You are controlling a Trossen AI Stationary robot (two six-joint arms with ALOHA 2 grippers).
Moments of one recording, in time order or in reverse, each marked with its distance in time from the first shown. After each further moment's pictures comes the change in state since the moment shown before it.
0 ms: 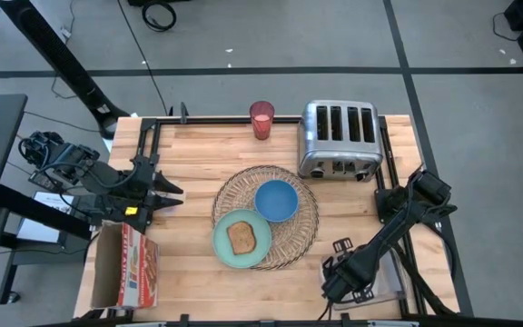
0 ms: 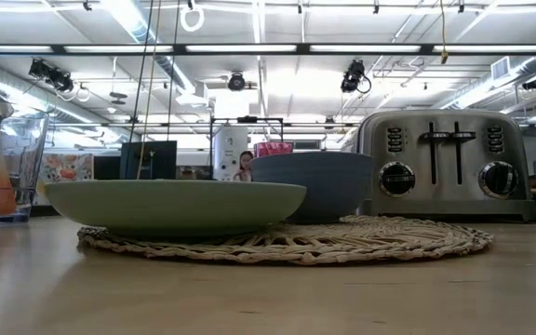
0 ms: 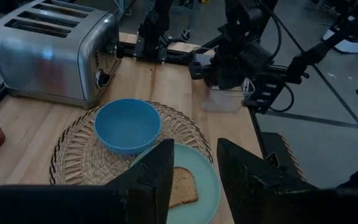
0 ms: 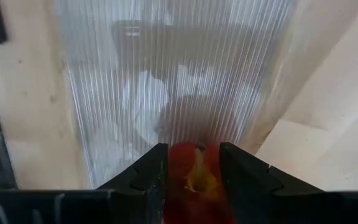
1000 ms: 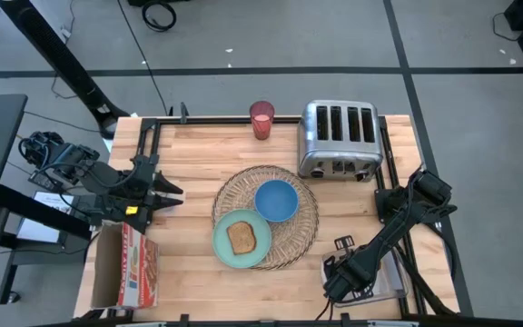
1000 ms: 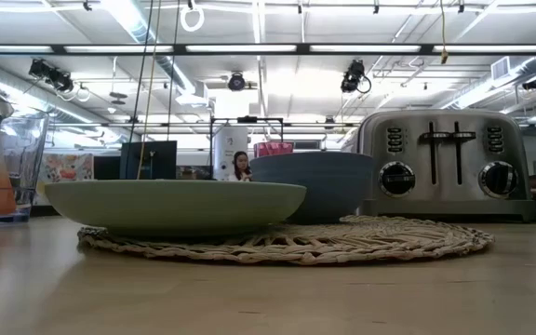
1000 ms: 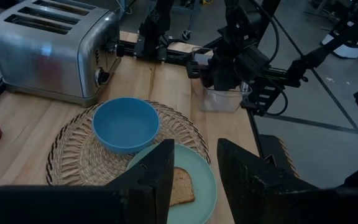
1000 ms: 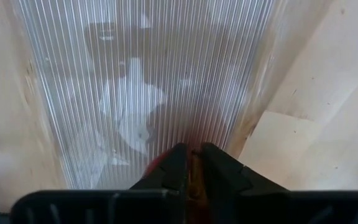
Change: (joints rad) left arm 0.000 0.000 0.000 0.000 0.000 -0.030; right arm 0.008 -0.001 -0.025 -0.001 0.043 0.050
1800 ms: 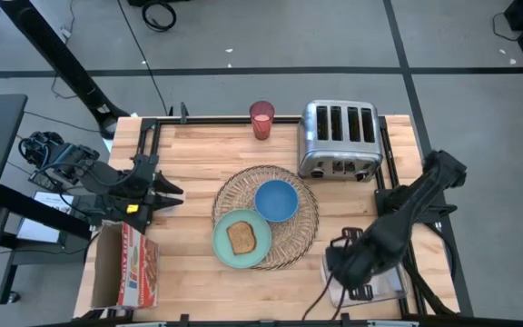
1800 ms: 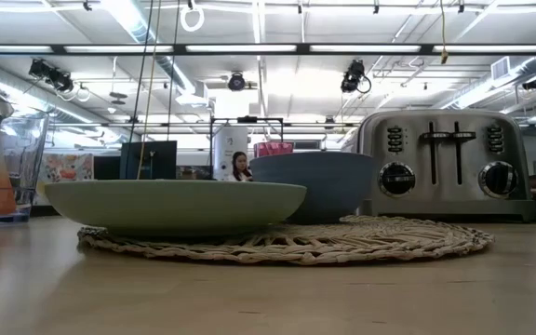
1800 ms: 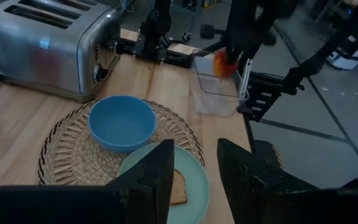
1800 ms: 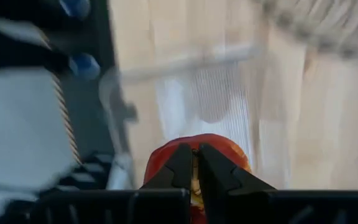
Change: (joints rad) left arm 0.001 0.000 0.000 0.008 0.000 -0.056; right arm -0.060 -0.250 0.310 -0.162 0.040 0.285
